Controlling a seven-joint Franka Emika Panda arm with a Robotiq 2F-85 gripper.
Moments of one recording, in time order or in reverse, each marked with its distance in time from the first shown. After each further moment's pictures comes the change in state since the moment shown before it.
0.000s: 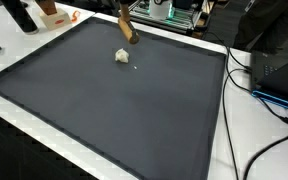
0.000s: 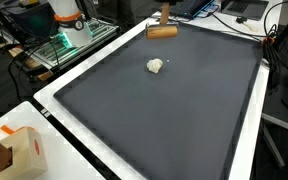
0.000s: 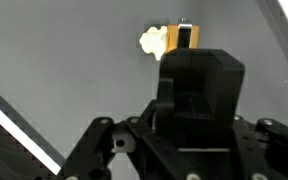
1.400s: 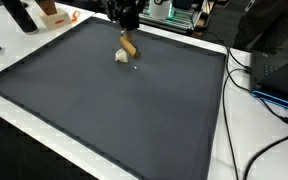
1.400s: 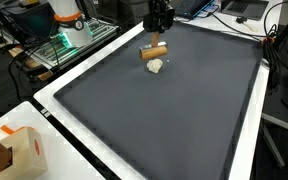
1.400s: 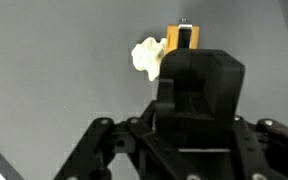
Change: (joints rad) arm -0.012 0.001 -0.006 -0.262 -0.016 0.293 -0.129
